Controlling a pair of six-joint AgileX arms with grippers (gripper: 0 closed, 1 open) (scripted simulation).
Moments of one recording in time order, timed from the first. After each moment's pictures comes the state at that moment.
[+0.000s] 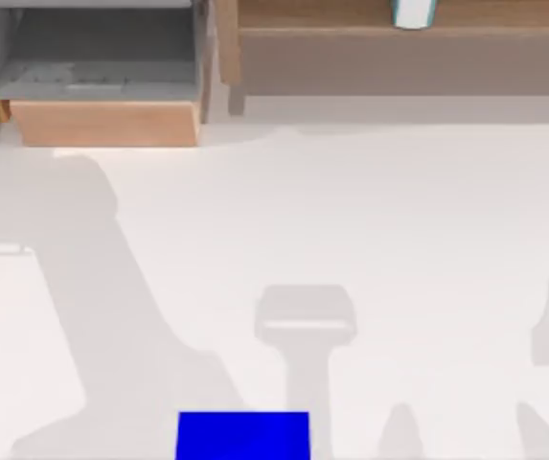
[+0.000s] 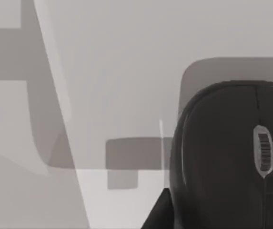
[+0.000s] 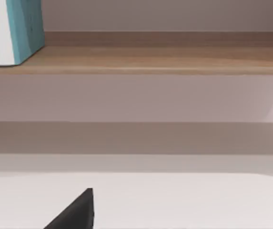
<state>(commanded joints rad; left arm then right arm) 0.34 2.64 2.48 -1.32 0.05 0.54 0.00 0.00 0.00 0.00 0.00 0.00</state>
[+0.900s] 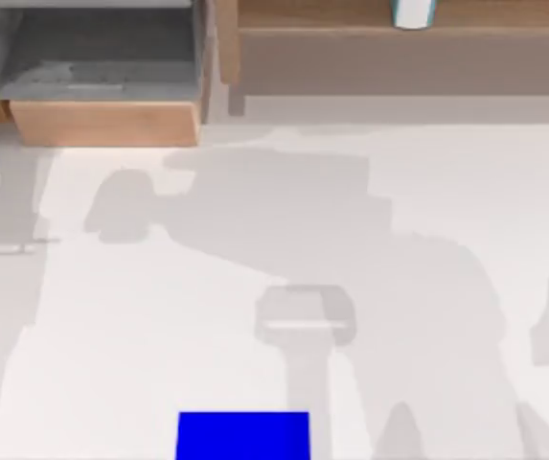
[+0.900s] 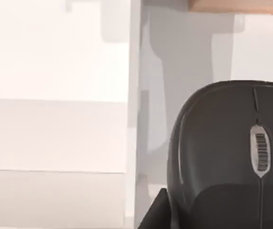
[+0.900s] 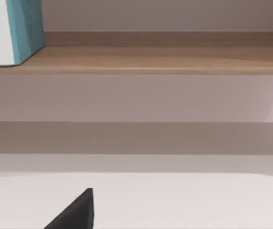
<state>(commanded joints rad) 0.08 2.04 2.01 -1.25 0.04 0.08 0.00 0.00 0.00 0.00 0.00 0.00</state>
